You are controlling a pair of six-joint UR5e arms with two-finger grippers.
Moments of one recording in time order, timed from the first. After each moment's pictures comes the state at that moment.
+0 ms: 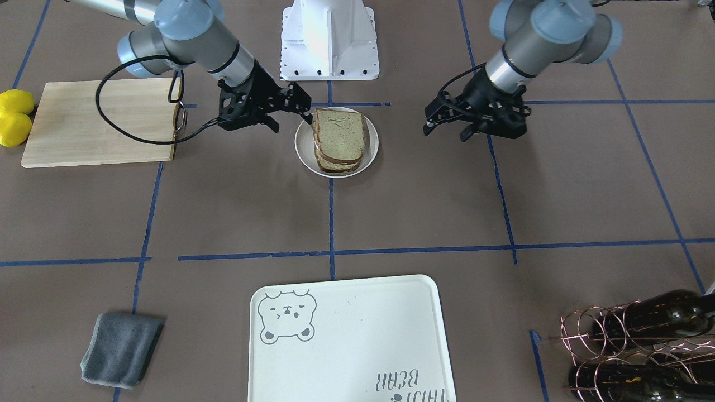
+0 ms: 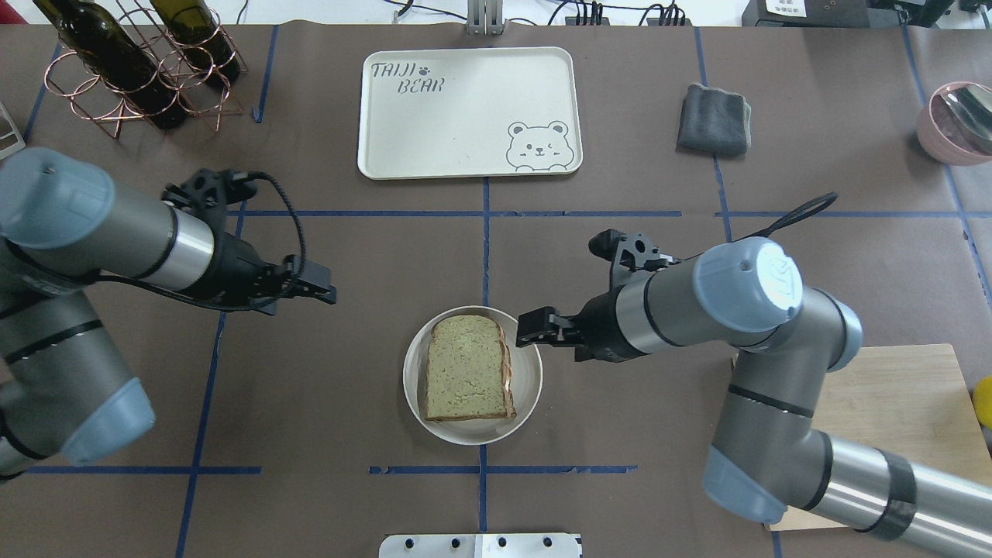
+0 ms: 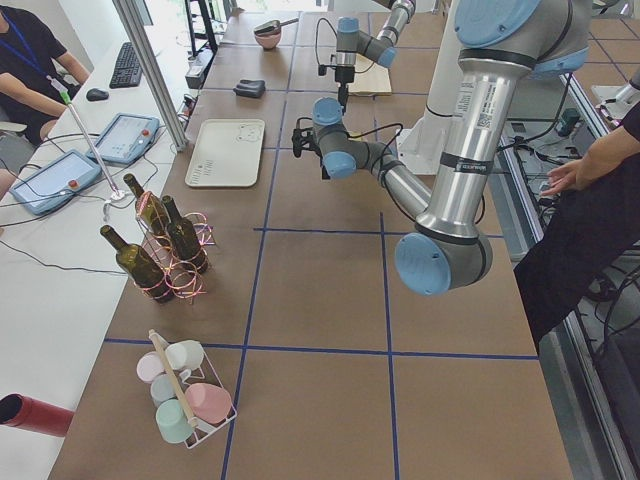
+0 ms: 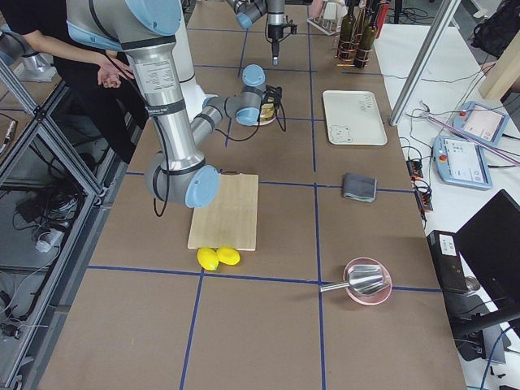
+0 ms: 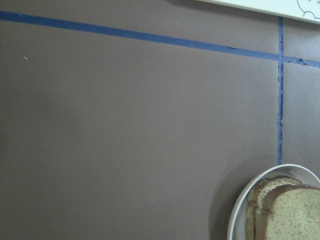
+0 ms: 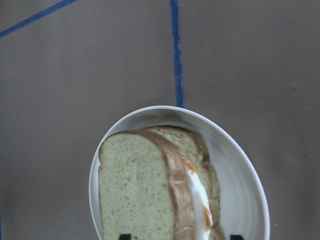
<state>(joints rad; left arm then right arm) -0.64 -1.86 -1.88 -2.06 -2.11 -1.35 0.50 -1.24 1.86 -0.97 1.99 1.53</state>
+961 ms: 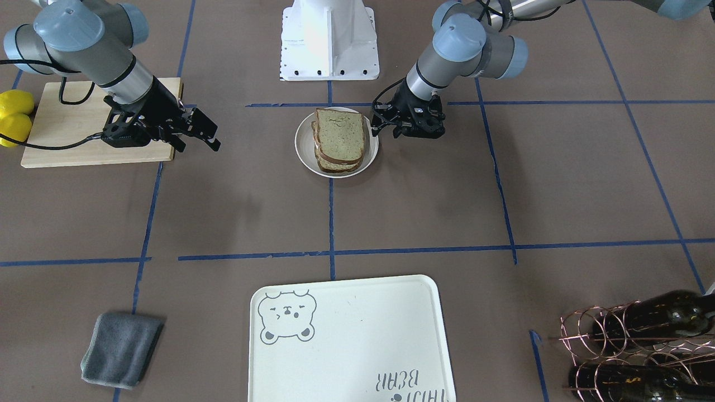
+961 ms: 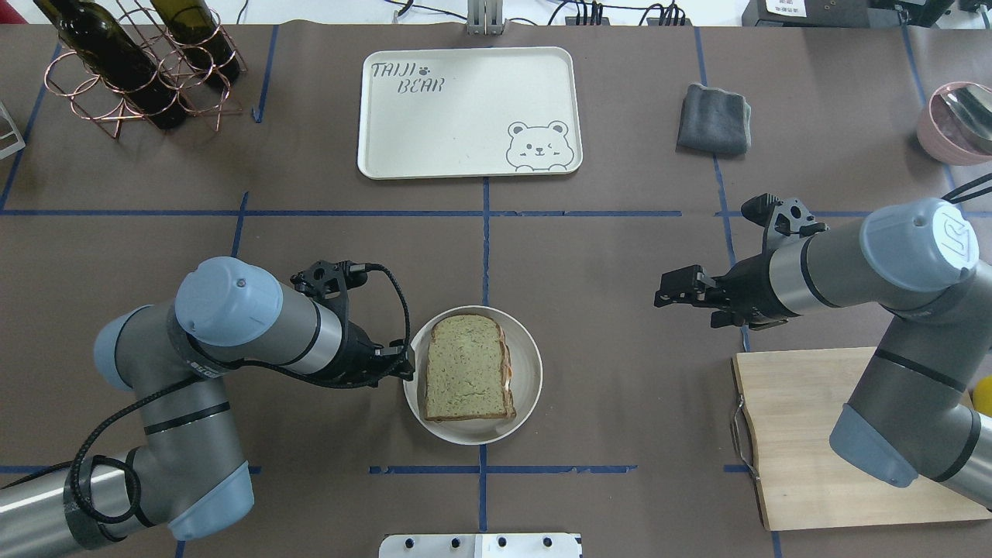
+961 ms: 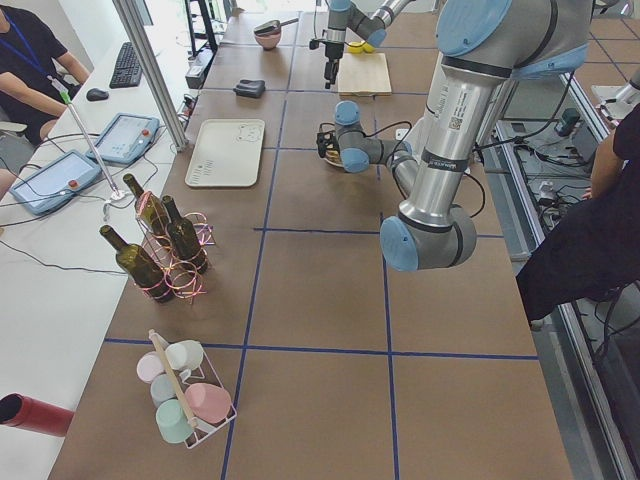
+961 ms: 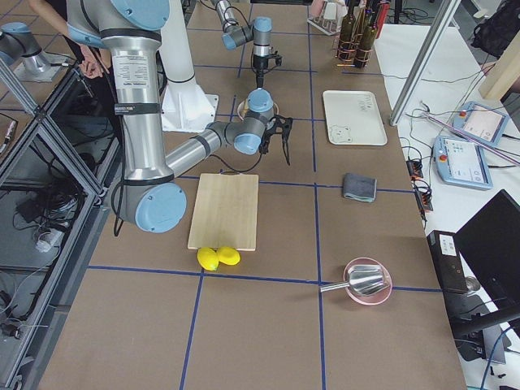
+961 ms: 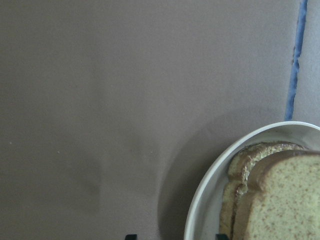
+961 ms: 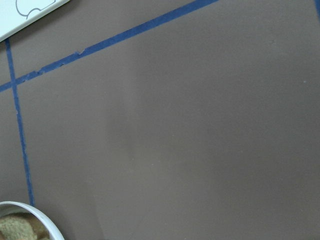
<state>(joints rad) -0.43 -1.97 -1.77 -2.06 -1.99 -1.47 0.66 -1.48 1.92 -0.95 2.05 1.49</state>
